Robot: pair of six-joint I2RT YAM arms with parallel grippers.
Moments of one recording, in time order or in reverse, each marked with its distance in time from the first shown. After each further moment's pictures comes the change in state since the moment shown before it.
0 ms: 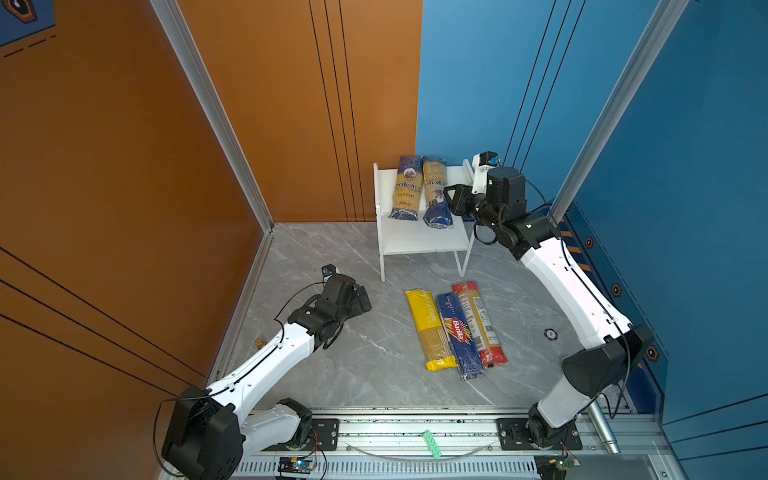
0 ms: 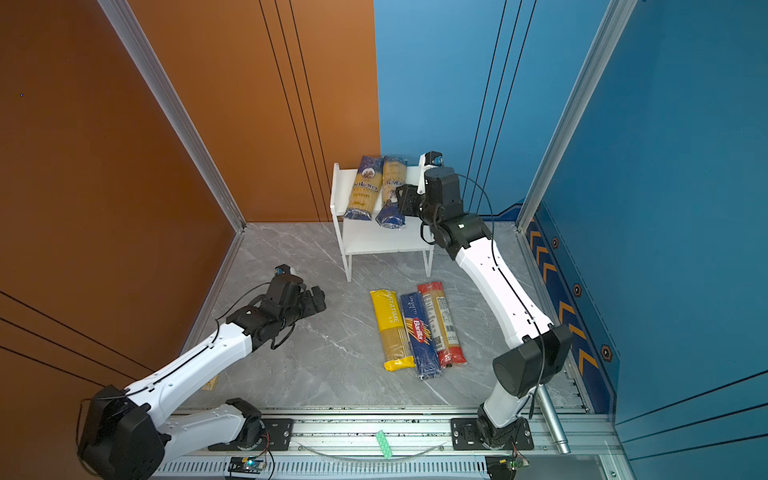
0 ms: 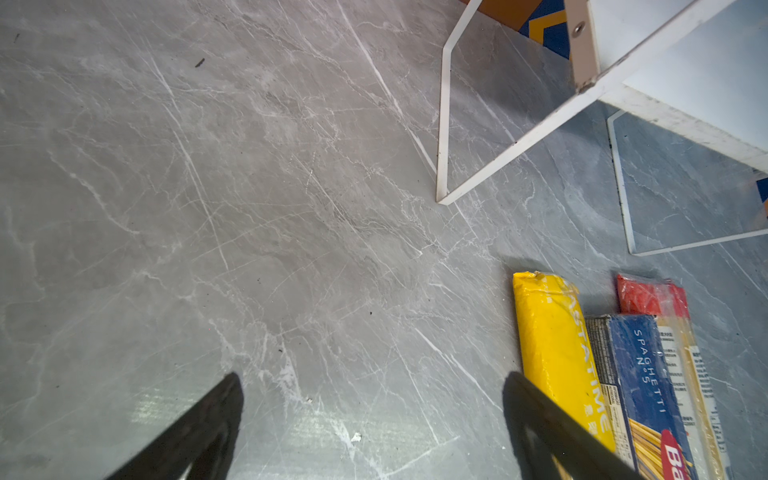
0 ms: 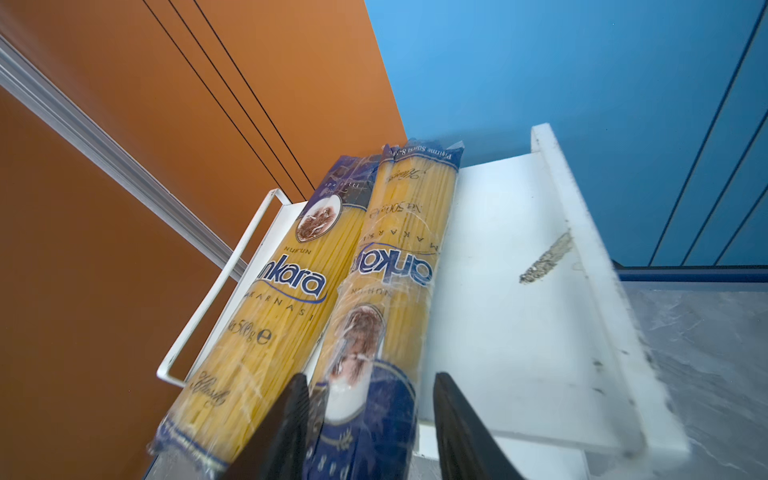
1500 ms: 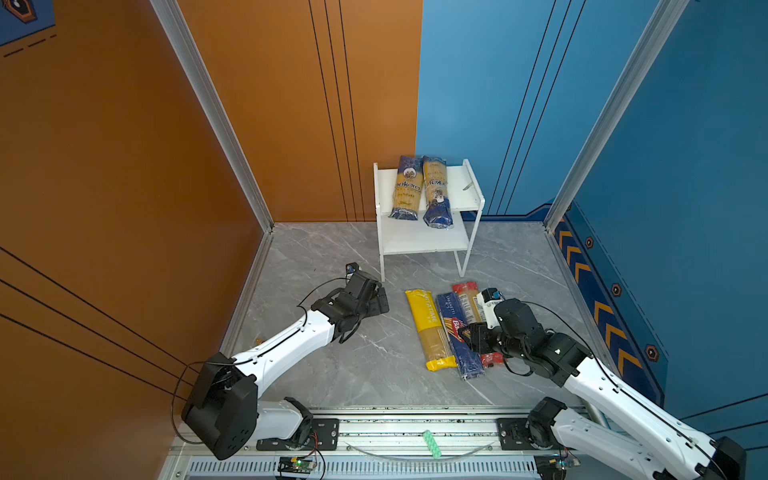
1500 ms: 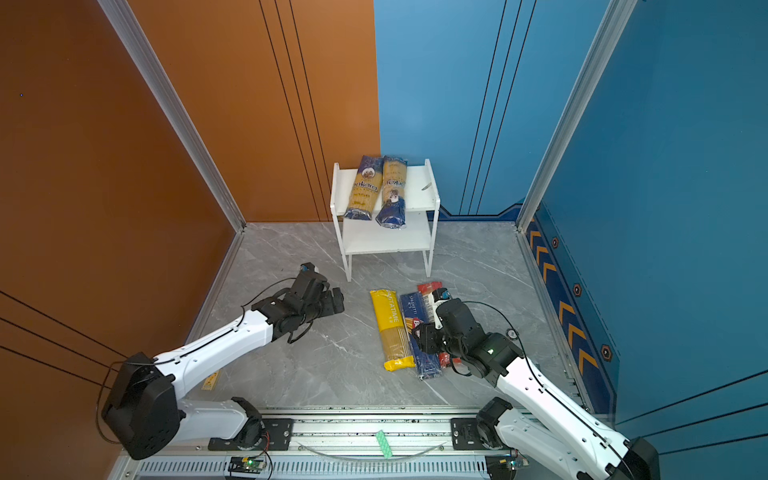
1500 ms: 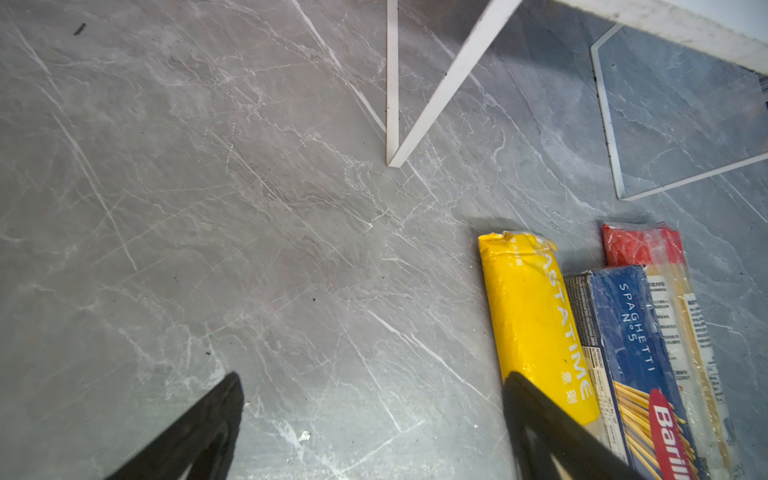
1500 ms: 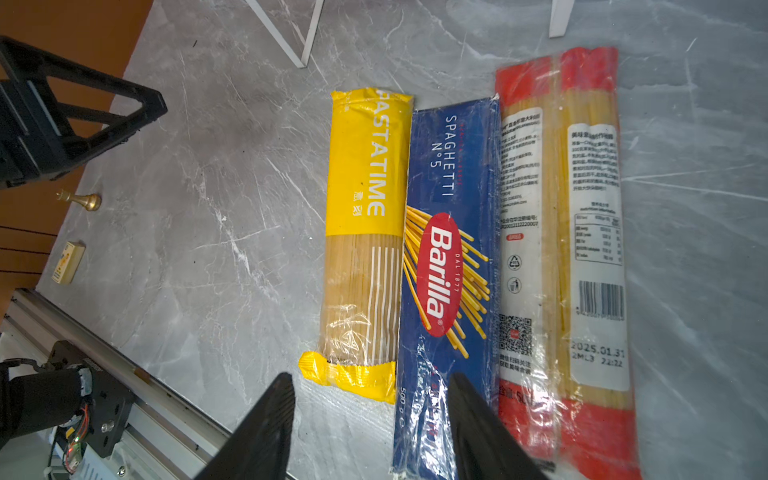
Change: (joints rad) left arm -0.125 0.175 0.104 0.002 0.000 -0.003; right arm 0.252 -0.774 -1.168 -0.131 -0.030 0.125
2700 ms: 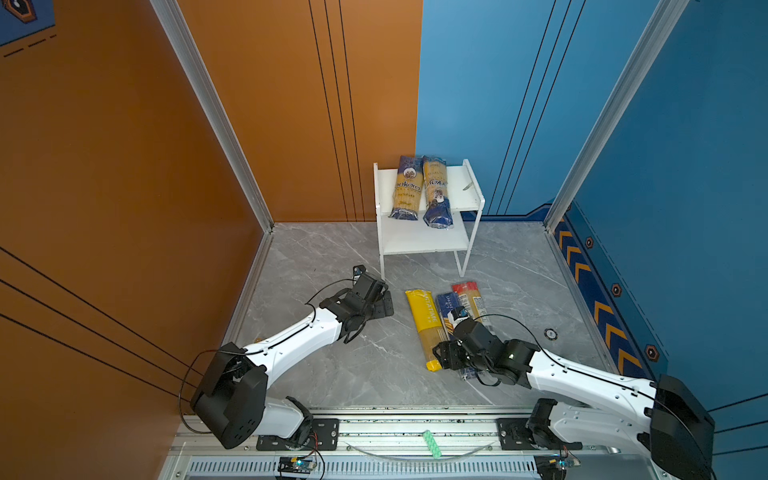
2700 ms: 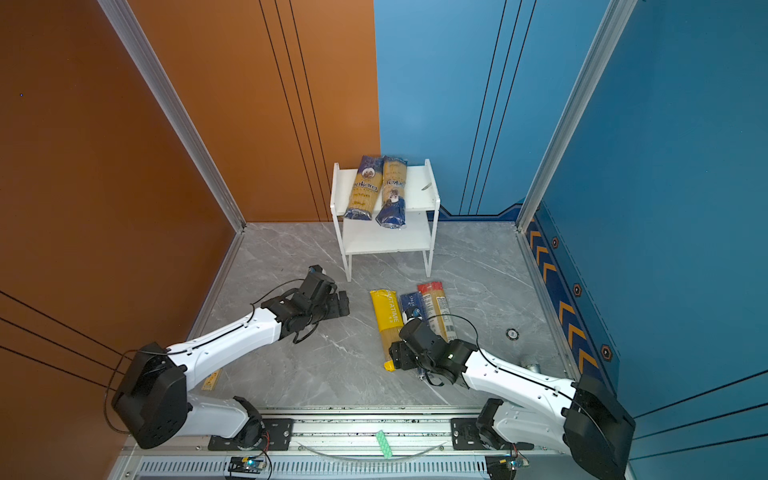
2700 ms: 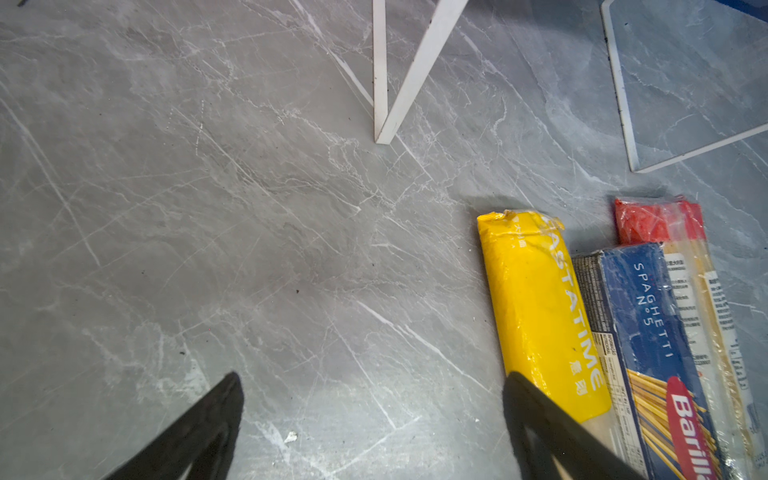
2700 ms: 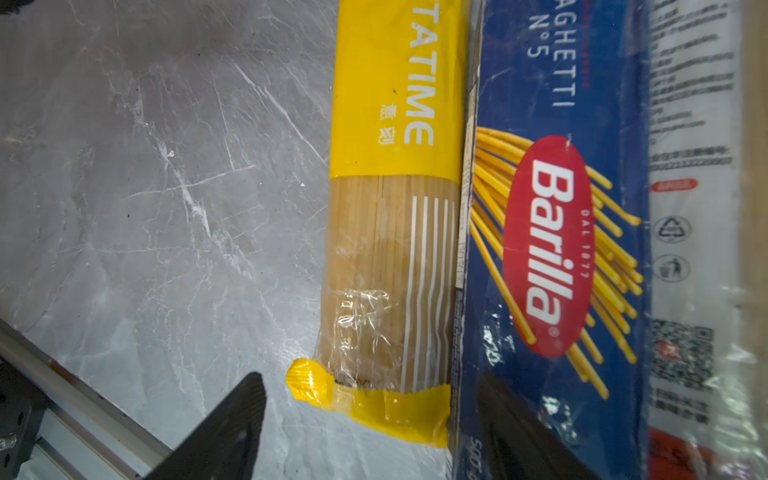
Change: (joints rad) left arm -0.026 0.051 0.005 0.011 0.008 0.003; right arm 0.246 0.289 -0.108 0.251 0.138 0.131
